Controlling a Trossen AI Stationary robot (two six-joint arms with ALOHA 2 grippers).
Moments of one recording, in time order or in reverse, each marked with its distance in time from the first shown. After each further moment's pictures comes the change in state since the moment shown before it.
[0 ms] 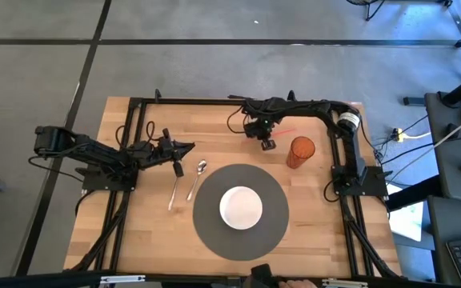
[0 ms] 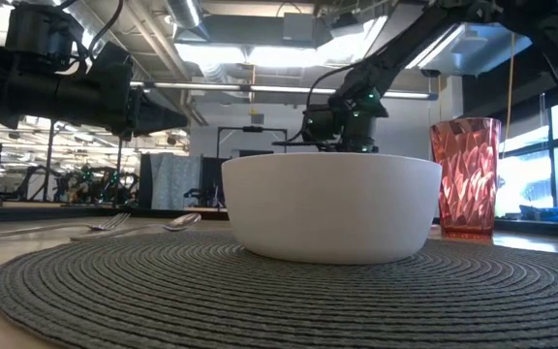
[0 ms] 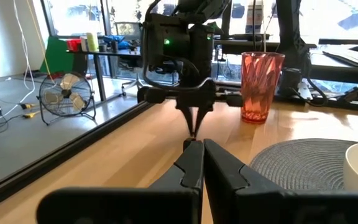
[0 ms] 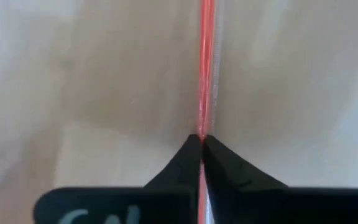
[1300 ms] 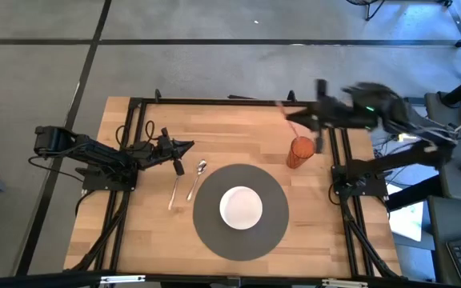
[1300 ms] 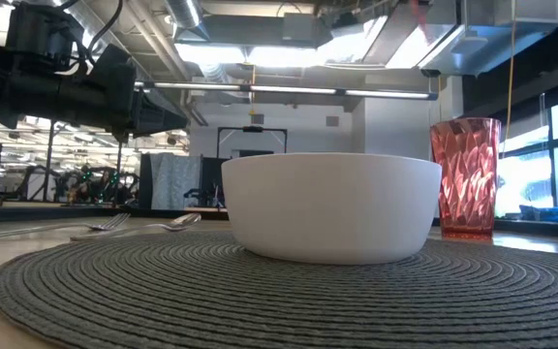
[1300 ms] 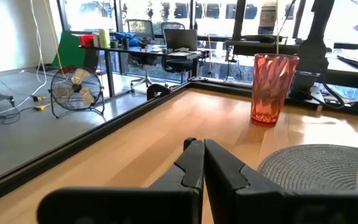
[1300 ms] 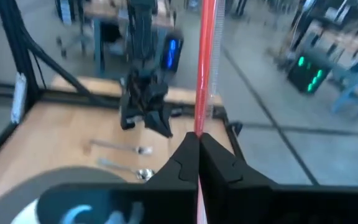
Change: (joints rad) left arm 0.000 0.000 0.000 -0.004 -0.050 -0.029; right arm 0.428 -0.959 0.107 0.080 0.101 0.616
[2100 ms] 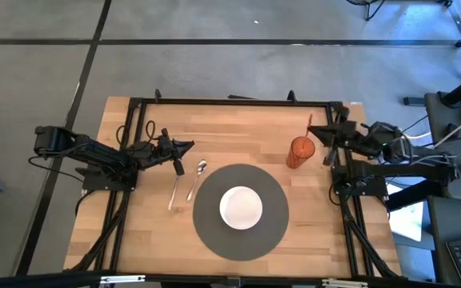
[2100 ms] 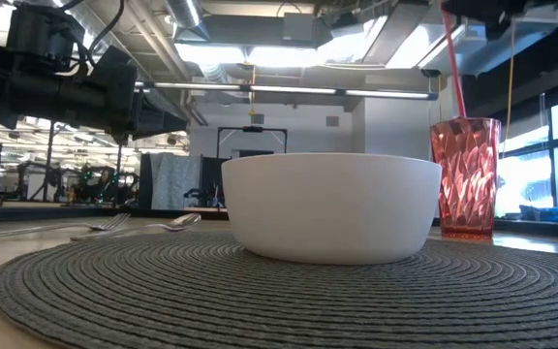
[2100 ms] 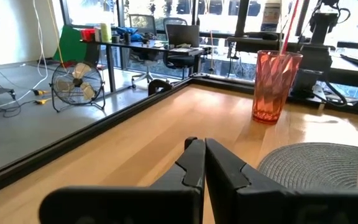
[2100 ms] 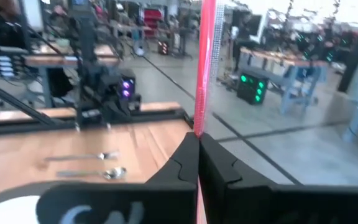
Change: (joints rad) left arm 0.000 0.000 0.000 -0.015 -0.001 -0.024; right arm 0.014 -0.641 -0.893 0.448 0.220 0.117
